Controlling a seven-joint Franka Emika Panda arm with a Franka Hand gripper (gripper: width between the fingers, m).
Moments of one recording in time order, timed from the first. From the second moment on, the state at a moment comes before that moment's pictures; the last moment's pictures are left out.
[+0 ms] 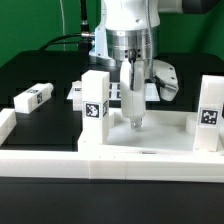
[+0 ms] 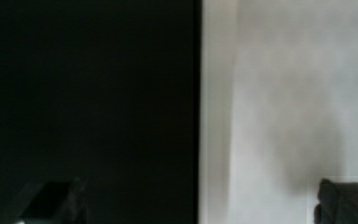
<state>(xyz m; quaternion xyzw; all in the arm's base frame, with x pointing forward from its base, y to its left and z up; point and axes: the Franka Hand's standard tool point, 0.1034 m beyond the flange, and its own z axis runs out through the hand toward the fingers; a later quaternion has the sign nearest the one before) 0.499 0.010 0.009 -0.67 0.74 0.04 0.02</state>
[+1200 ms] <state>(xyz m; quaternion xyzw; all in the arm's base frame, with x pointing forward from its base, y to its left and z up) 0.501 0.010 0.010 -0.67 0.74 0.03 0.02</state>
